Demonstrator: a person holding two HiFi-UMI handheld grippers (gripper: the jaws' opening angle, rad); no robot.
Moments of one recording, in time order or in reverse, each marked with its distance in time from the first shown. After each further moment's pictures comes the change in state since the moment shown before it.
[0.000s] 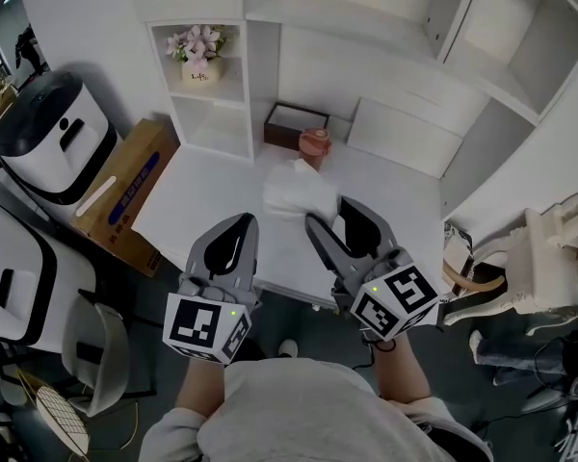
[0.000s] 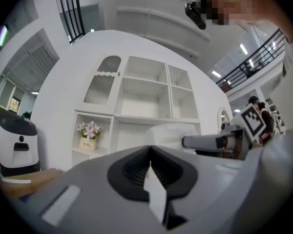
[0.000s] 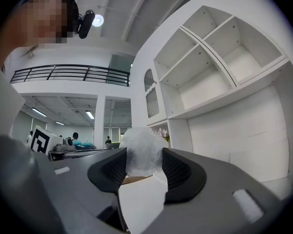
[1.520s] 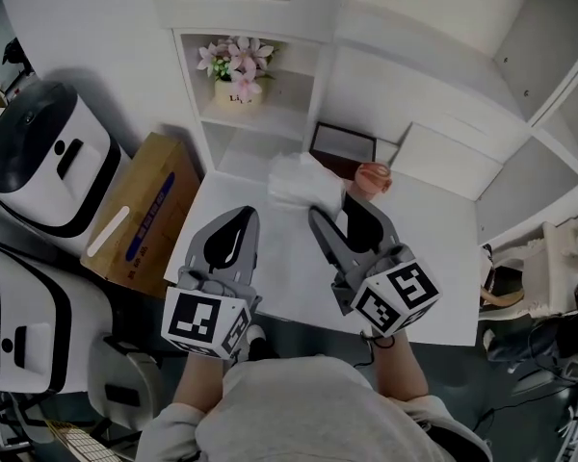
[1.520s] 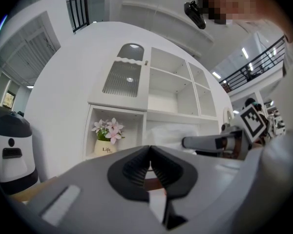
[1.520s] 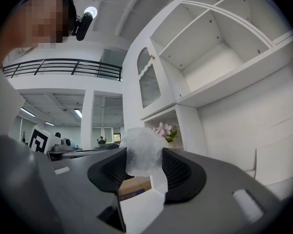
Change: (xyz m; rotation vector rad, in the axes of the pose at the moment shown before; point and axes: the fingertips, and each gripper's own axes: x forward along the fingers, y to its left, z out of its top) left arm 0.079 0.226 -0.008 -0.024 0.032 -0.053; right arm 0.232 0.003 -0.017 0.036 0.015 -0.080
